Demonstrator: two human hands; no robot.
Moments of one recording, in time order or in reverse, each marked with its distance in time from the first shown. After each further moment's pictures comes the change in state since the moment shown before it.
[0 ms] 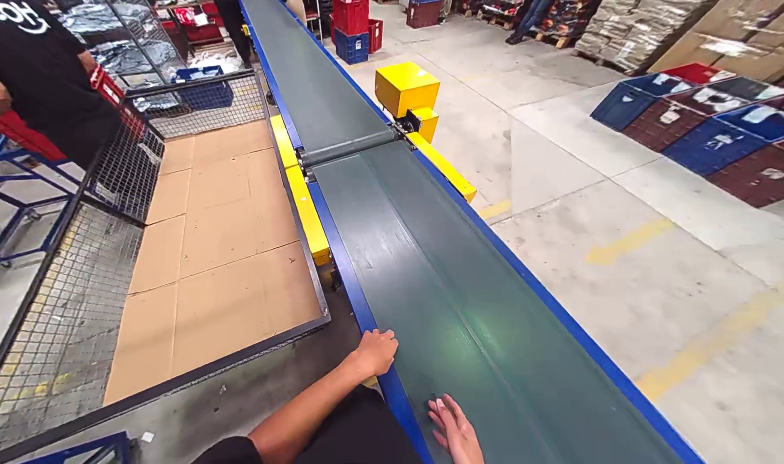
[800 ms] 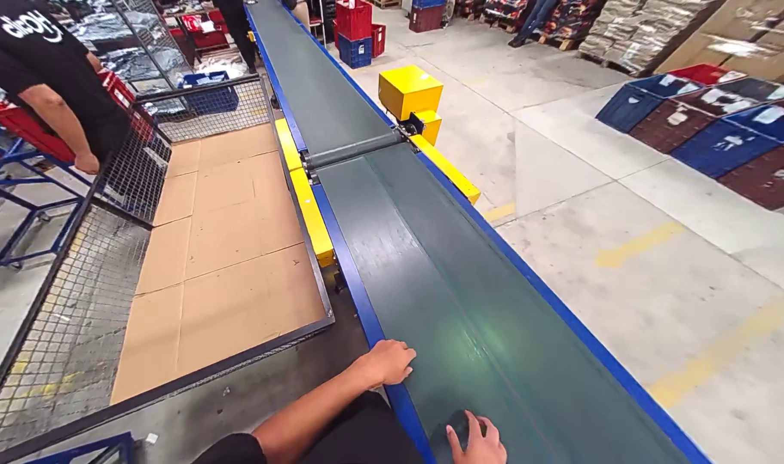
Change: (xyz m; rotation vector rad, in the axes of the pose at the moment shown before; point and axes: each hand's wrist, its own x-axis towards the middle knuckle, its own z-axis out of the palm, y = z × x) left_hand -0.003 0.011 0.007 0.008 0.016 0.188; right_hand 0.001 0.025 -0.021 -0.901 0.344 -0.307
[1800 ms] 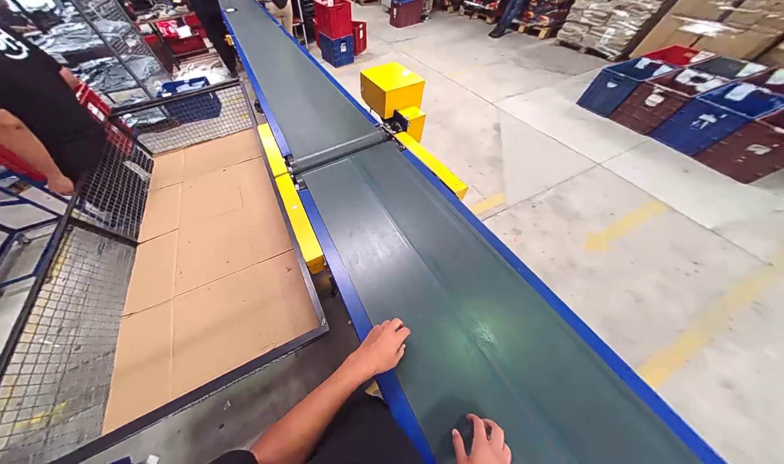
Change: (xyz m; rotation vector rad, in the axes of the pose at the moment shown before) left_hand 0.021 -0.021 -0.015 -0.072 0.293 0.018; right_hand 0.003 0.010 0.005 -0.008 0.071 0.035
